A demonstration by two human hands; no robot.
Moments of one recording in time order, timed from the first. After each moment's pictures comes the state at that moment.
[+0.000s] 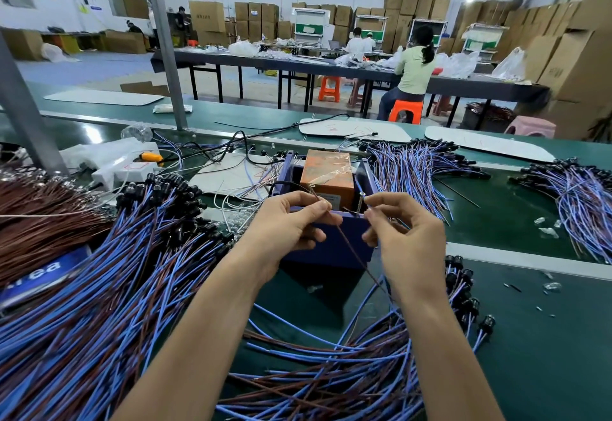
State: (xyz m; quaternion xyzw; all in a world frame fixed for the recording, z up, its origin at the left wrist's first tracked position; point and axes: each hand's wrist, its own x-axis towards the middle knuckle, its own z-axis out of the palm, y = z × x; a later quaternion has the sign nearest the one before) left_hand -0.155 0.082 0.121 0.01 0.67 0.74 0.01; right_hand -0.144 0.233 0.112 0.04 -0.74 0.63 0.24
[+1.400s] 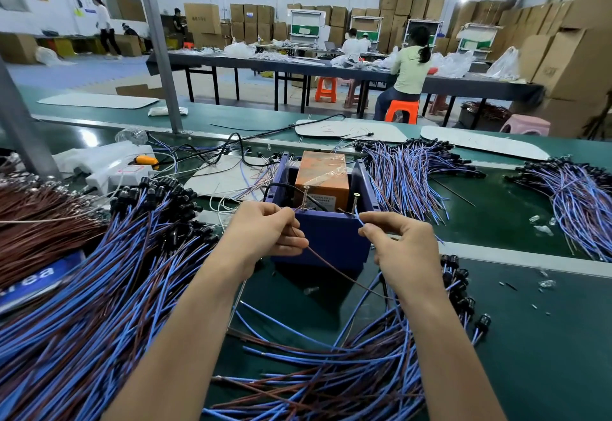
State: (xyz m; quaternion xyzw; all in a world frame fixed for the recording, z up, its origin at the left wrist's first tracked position) left_hand -0.165 0.063 0.113 -0.09 0.70 0.70 0.01; right_hand -0.147 0.244 0.107 -0.01 -0.80 0.59 0.15
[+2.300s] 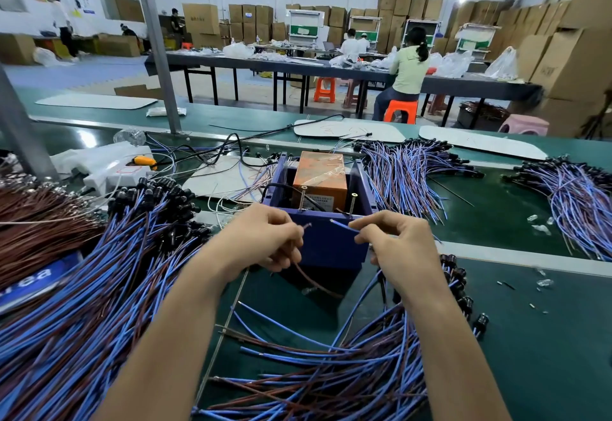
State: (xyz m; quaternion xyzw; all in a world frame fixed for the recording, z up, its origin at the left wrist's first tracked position) left_hand -0.155 0.055 0.121 0.00 0.82 0.57 0.09; right_hand -0.140 0.246 0.117 0.02 -0.81 0.57 0.11
